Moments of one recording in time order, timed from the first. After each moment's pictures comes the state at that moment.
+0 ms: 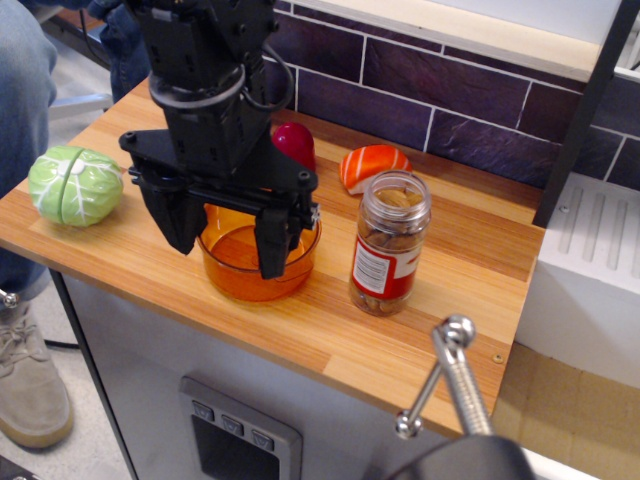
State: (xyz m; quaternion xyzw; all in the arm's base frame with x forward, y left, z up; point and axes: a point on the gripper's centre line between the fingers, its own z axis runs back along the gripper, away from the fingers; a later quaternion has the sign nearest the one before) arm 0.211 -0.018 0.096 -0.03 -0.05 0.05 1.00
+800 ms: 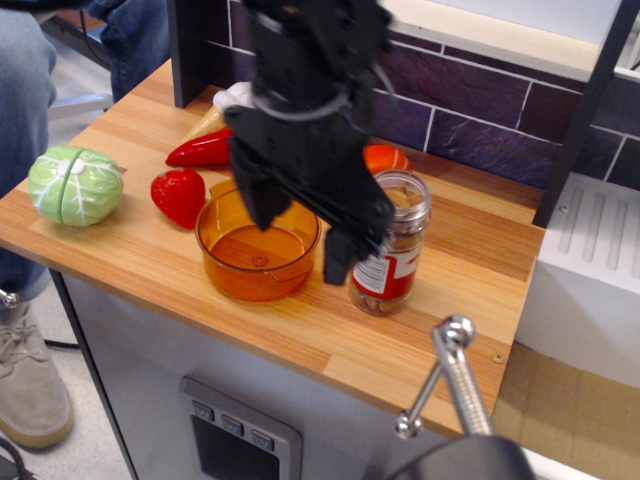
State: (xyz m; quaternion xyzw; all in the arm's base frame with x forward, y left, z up) arm 0.230 -0.060 0.105 0.02 -0.10 -0.16 0.98
